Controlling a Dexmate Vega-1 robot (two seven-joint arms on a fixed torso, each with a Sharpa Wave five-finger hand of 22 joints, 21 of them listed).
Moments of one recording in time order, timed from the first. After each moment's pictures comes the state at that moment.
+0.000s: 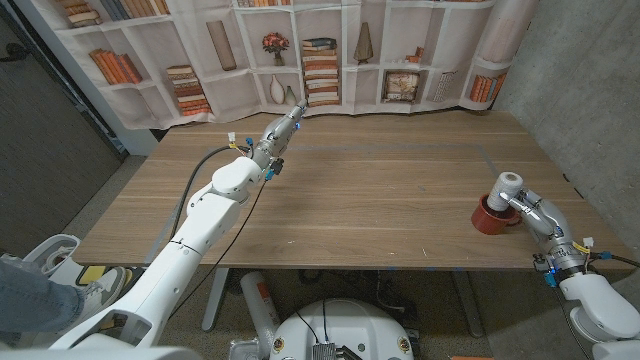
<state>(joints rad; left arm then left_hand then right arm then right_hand) 0.91 0.41 0.25 -1.72 -0.30 0.09 -0.06 0.40 0.03 0.03 0.09 0.40 0.02 0.04 0.20 0.19 -0.02 -0.01 0.21 0.19 -0.12 0.01 0.19 0.18 -0.17 -0.03 0.20 0.18 -1.63 -0.71 0.11 -1.58 0.52 0.61 -0.08 0.73 -0.06 0.33 -0.13 0.21 0.50 -0.12 0.17 0.20 0.44 0.02 0.19 0.19 0.30 0.01 0.18 0.18 0.33 0.02 0.20 0.19</state>
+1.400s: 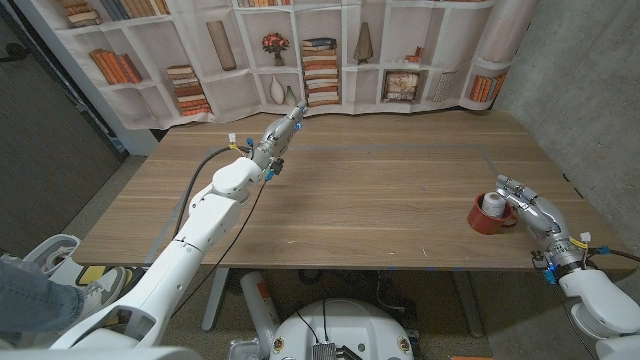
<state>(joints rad) 0.89 0.40 0.25 -1.66 -0.31 0.04 -0.10 0.40 0.03 0.02 0.09 0.40 0.03 0.03 0.20 0.19 -0.02 -0.01 0.21 0.19 -0.12 0.01 0.19 0.18 -0.17 -0.03 0.20 0.18 -1.66 -0.73 0.14 -1.65 0.50 0.55 -0.10 0.69 -0.07 0.31 -0.11 0.23 0.42 -0.12 0.19 0.20 0.39 0.03 0.20 0.19 0.26 0.03 0.18 0.18 0.29 0.04 0.20 0.19</state>
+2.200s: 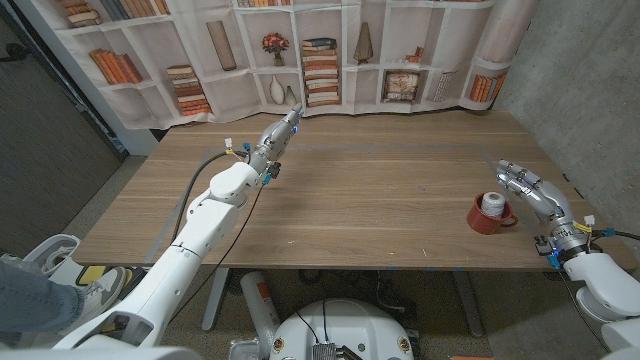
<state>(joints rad) 0.92 0.40 0.24 -1.65 -0.32 0.01 -0.10 0.40 0.04 0.02 0.09 0.40 0.03 0.03 0.20 0.19 -0.02 -0.01 0.21 0.19 -0.12 0.01 0.19 0.18 -0.17 -0.03 0.20 0.18 -1.65 -0.74 0.20 -1.72 0.47 0.50 -0.10 0.68 -0.06 0.31 -0.11 0.24 0.42 -0.12 0.19 0.20 0.40 0.03 0.21 0.19 0.27 0.02 0.19 0.19 0.29 0.04 0.20 0.19</state>
